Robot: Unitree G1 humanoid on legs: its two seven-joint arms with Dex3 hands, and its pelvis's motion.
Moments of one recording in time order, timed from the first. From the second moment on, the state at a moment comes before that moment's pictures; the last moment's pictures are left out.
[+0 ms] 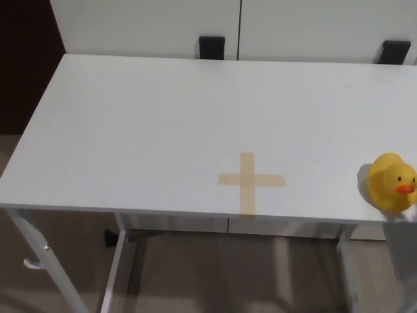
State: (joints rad) left_arm -0.02 0.56 -0.08 1.31 0.27 -0.12 0.09; right_arm -0.30 -0.63 -0.28 0.48 0.16 -0.09 0.07
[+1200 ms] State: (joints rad) left_arm -0.03 0.55 -0.08 1.31 0.27 -0.12 0.09; right_arm -0.45 -0.48 -0.09 0.73 0.01 -0.06 0.07
